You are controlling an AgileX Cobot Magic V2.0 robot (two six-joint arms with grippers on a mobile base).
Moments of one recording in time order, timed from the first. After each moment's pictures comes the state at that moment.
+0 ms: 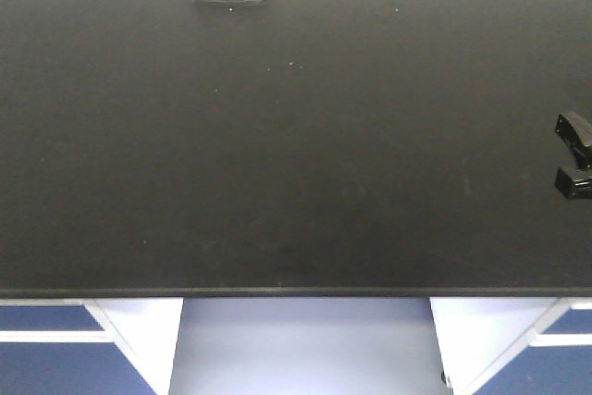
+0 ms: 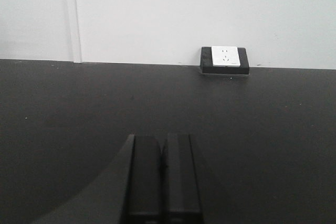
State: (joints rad) left arm 0.01 -0.01 0.03 0.15 0.11 -0.26; right arm -0.24 0.85 -0.42 -1.47 -0.36 1.27
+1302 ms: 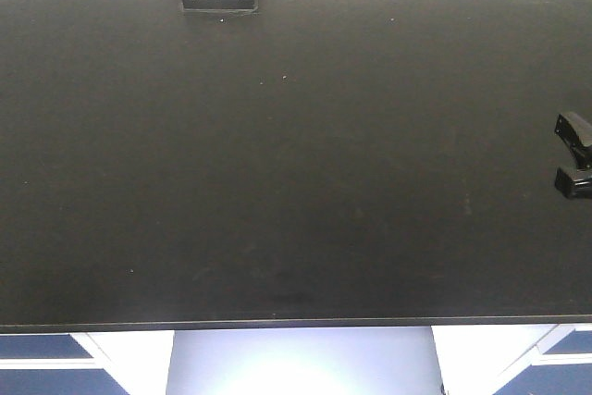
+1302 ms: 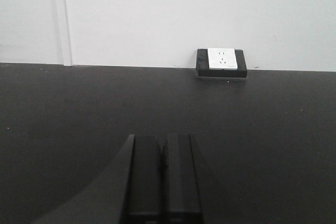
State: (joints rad) left arm 0.01 -0.01 0.03 0.15 0.11 -0.26; right arm -0.24 0.87 -0.42 -1.46 -0.37 1.27
